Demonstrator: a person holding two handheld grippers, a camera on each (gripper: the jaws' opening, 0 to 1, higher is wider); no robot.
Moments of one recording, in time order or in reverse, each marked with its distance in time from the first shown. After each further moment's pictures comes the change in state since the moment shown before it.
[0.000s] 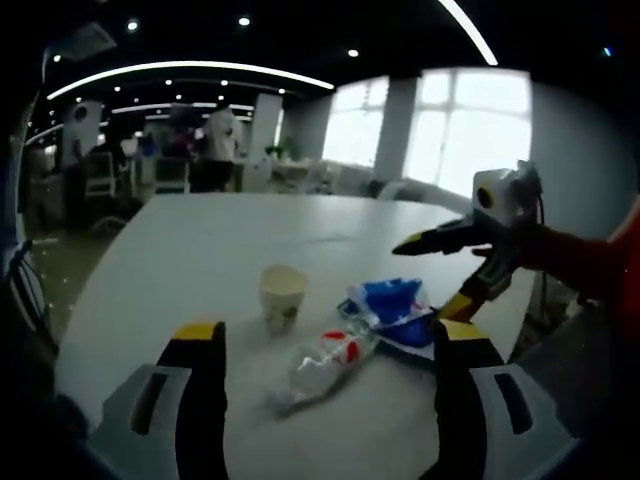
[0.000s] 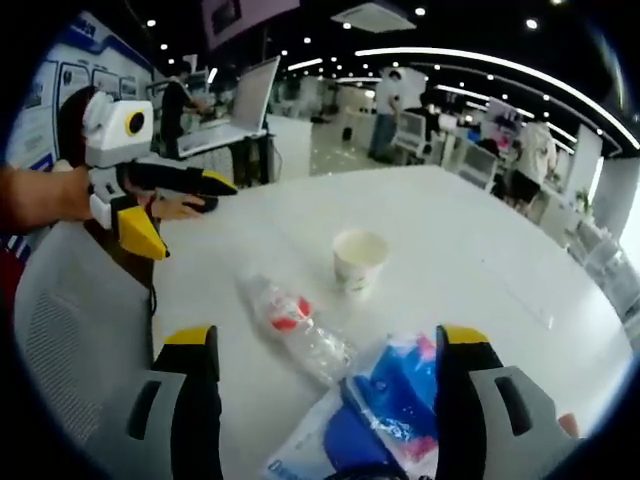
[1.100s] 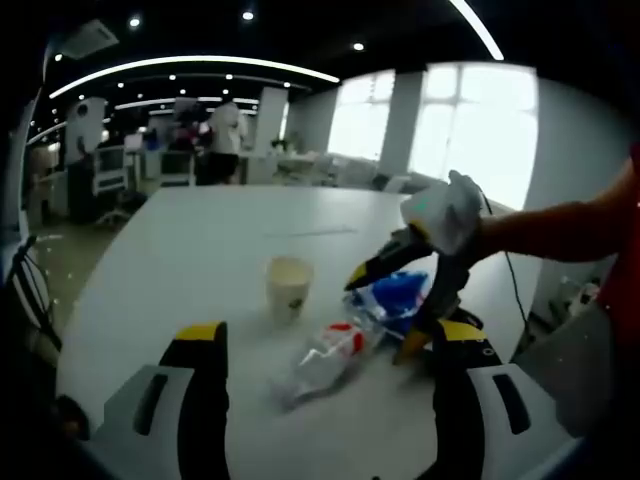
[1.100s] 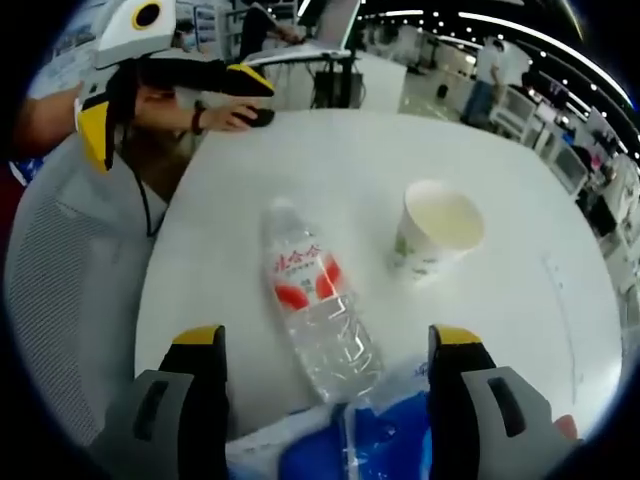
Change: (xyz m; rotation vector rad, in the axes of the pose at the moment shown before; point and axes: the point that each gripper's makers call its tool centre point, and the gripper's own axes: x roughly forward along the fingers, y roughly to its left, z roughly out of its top) left arm 0.002 0.005 -0.008 -0.003 0.033 0.025; right arm 0.073 0.019 -0.047 -0.258 0.253 0.362
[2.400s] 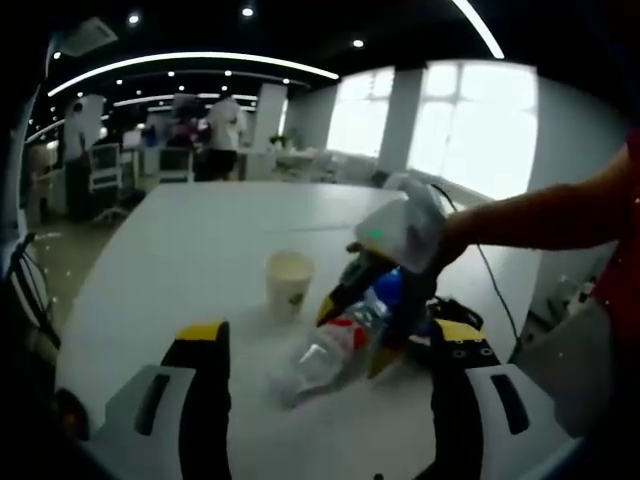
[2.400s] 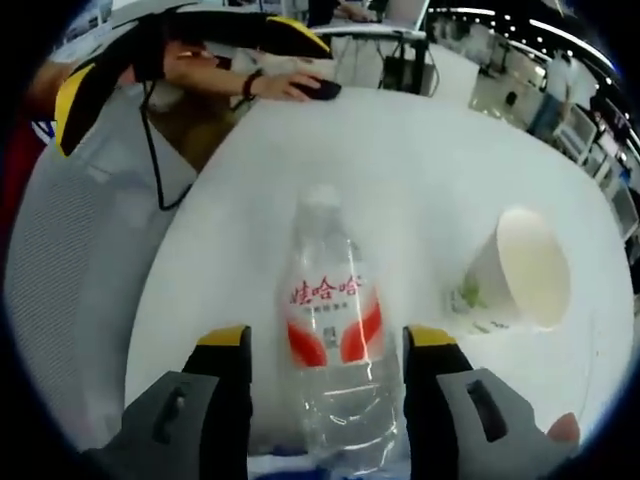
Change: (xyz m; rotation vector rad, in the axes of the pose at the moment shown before) left arm 0.003 0.002 -0.004 -0.004 0.016 -0.007; right arm 0.043 0.017 0.013 -0.173 0.068 0.199
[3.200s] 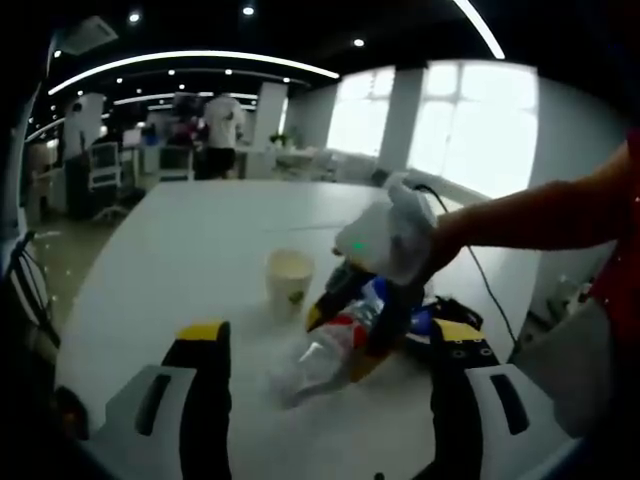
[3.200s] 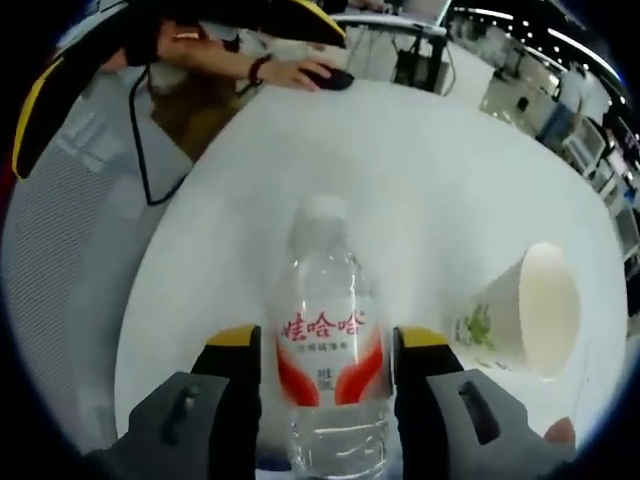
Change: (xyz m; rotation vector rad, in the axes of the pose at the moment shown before) left arm -0.001 0.001 -0.002 -0.004 0.004 -0.002; right arm 0.013 -0.005 0.007 -0.063 0.058 -0.004
